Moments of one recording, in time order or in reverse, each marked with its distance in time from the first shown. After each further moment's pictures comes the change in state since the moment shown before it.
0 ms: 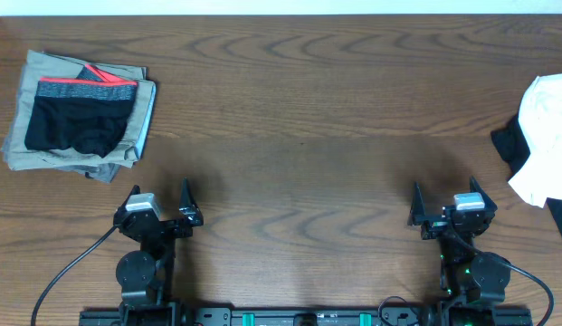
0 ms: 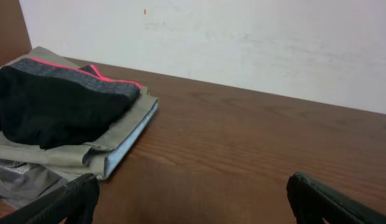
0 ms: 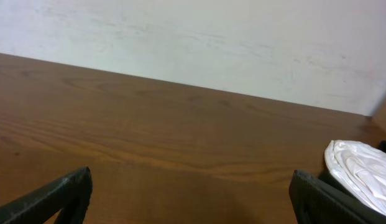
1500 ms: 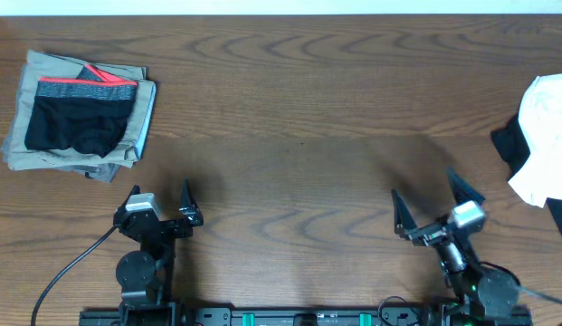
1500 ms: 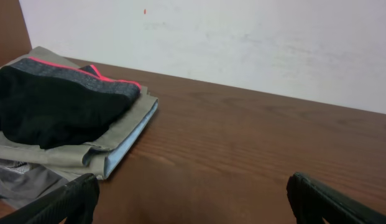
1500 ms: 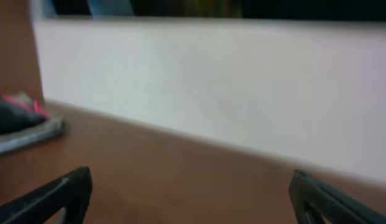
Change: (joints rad) left arm 0.000 0.000 0.001 0.000 0.000 0.000; right arm 0.000 0.000 0.000 0.327 -0.359 0.182
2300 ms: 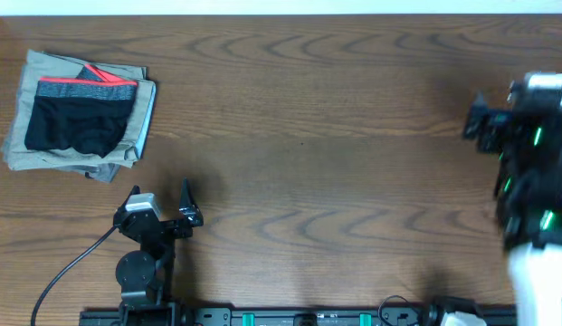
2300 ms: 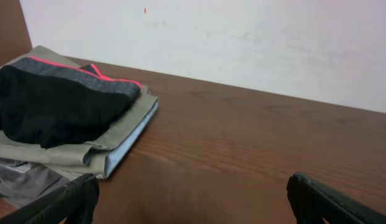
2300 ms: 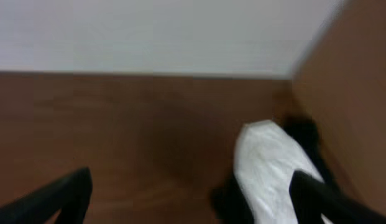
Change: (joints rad) left arm 0.000 0.001 0.005 -0.007 0.000 0.000; right arm -0.119 1.068 1.036 -0.668 0.589 -0.192
